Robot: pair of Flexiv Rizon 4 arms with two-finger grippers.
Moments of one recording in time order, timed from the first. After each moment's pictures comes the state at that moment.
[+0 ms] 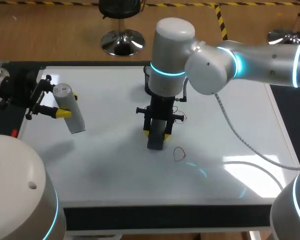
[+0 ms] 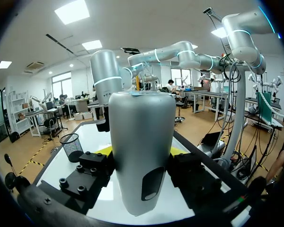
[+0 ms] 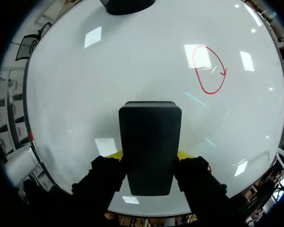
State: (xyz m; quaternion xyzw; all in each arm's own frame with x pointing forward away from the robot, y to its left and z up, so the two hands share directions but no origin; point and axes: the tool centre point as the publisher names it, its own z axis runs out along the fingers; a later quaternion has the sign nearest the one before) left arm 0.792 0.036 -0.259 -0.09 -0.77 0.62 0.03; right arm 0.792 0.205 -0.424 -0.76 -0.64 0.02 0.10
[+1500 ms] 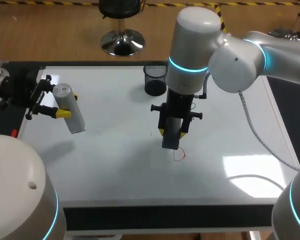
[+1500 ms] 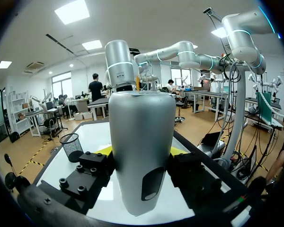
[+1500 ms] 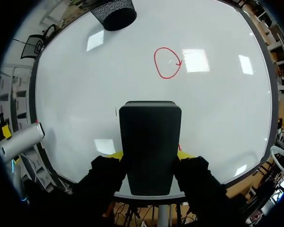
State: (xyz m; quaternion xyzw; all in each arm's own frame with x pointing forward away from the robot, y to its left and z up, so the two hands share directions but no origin) left arm 0.792 0.036 -0.259 -0.09 -0.77 0.62 0.03; right arm 0.758 0.163 -0.368 -0.76 -0.65 0.00 0.08
